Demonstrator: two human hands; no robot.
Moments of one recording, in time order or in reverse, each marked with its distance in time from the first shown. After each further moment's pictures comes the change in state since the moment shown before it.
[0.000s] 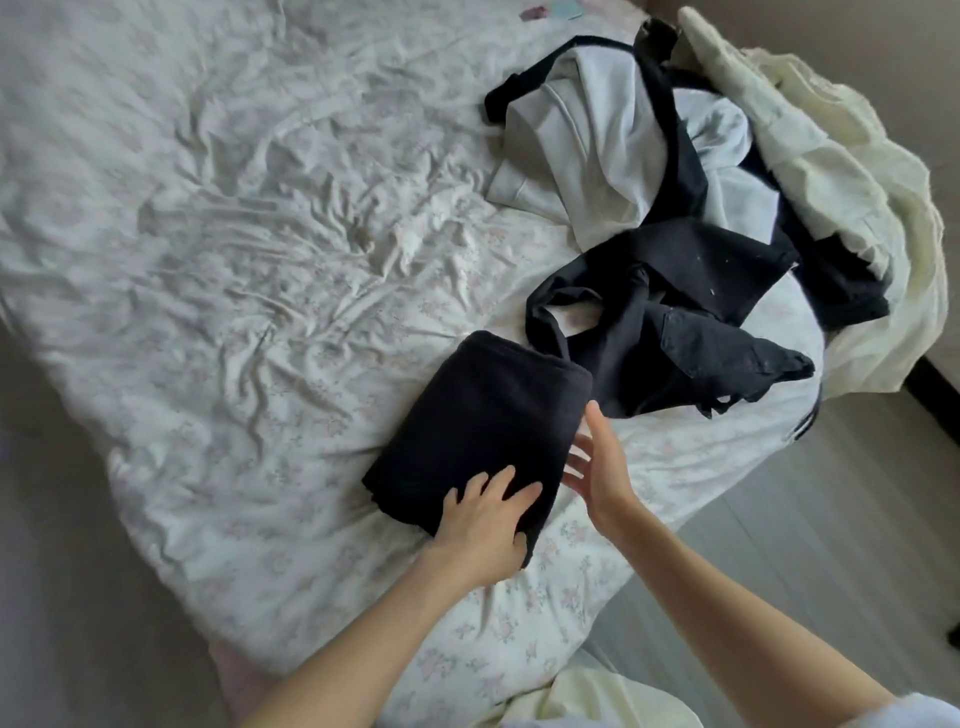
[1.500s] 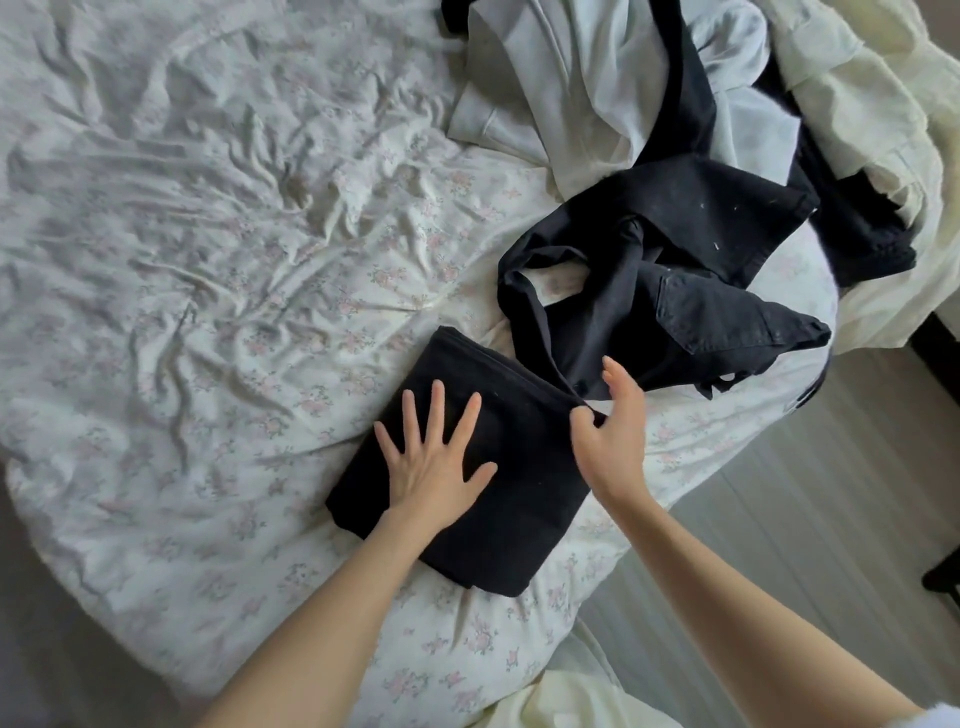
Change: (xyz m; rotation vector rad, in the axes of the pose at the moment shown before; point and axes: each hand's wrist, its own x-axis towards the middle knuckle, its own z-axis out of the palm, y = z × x) left_hand 0.094 -0.047 0.032 0.087 0.292 -0.186; right_hand 0.053 0.009 -0.027 -0.616 0.317 -0.441
